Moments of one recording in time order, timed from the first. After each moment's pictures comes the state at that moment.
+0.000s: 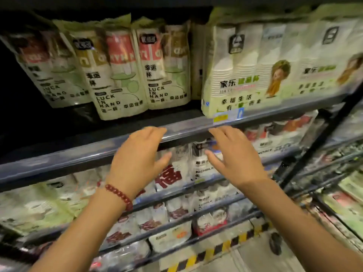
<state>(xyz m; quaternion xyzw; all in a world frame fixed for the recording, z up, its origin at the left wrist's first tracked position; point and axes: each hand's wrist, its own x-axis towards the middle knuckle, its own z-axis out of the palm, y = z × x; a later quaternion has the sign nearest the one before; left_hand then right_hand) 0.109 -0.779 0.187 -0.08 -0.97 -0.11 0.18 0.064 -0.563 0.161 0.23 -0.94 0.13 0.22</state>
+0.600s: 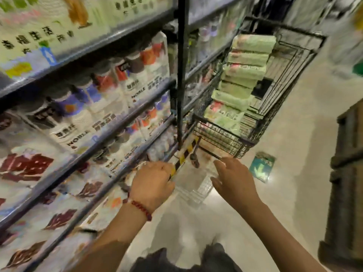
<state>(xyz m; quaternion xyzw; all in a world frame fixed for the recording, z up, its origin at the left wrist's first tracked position) 0.200 -0.494 0.040 -0.35 -0.92 -0.04 -0.16 0.303 -0.305 0.017 -0.14 -0.99 0.05 0.01</state>
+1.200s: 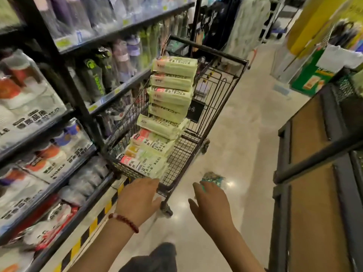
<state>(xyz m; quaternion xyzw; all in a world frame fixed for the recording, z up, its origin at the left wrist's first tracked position) 0.201 -0.122 -0.003 -0.40 -0.90 -0.06 -0.17 0.334 0.022 -0.010 -0.23 -0.97 0.03 0.01</state>
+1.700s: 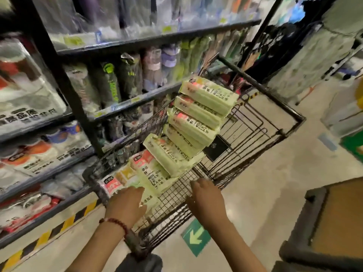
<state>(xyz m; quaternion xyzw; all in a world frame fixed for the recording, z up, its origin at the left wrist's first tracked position) 0.050 0.008 -0.056 -0.20 -0.94 -0.06 -0.27 0.112 0.215 -0.030 -0.07 -0.99 0.00 -0.09</state>
